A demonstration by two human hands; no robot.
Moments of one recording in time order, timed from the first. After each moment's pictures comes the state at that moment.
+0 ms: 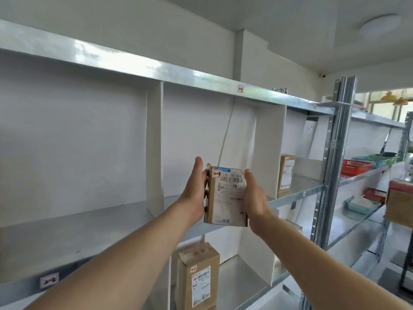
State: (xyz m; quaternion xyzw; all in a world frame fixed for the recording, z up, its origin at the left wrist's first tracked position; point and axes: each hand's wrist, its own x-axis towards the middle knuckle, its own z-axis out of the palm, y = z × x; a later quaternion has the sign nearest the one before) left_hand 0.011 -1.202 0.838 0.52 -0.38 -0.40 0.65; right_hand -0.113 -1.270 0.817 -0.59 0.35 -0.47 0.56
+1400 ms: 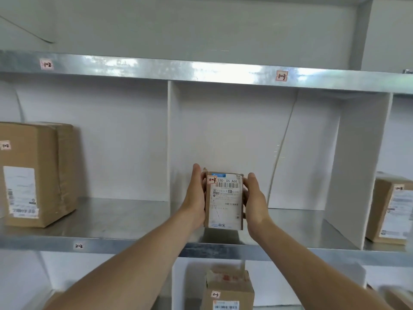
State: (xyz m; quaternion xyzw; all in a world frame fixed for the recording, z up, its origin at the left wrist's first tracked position) left_hand 0.030 -1.253 0.831 0.51 -0.19 -0.18 0.82; right_hand -0.020 -1.384 0.801 -0.64 0.13 -0.29 0.70
